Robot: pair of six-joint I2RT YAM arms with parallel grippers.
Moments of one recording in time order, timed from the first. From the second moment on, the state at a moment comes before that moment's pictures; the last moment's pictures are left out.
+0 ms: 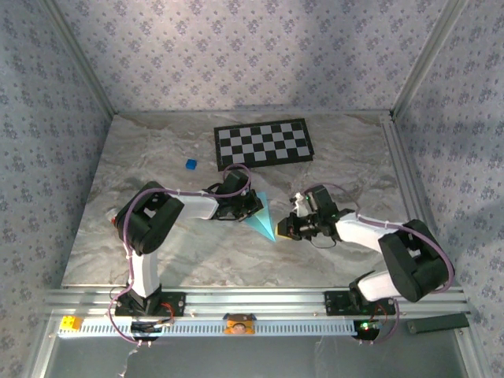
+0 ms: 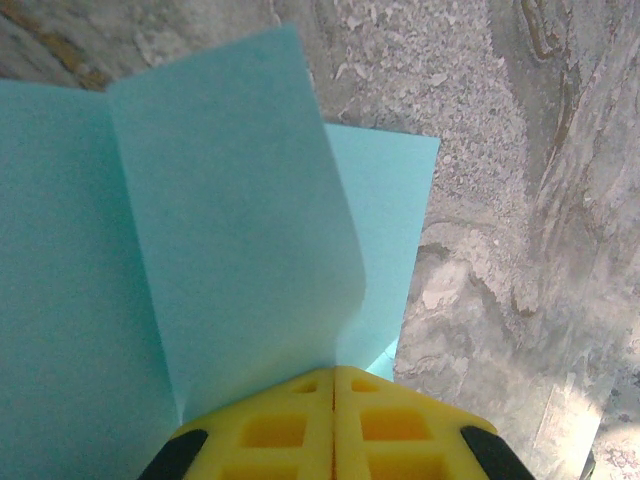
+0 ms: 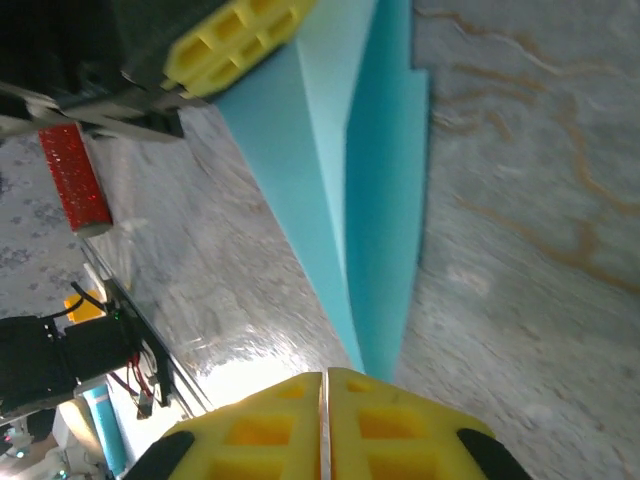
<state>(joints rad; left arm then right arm) -0.72 1.89 0.95 0.09 0.28 -1.14 0.49 1.41 0.53 -0.06 -0.70 0.68</state>
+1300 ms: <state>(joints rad) -0.73 1.88 0.98 0.06 0.30 -1.10 0.55 1.68 0.56 0.19 -0.73 0.72</state>
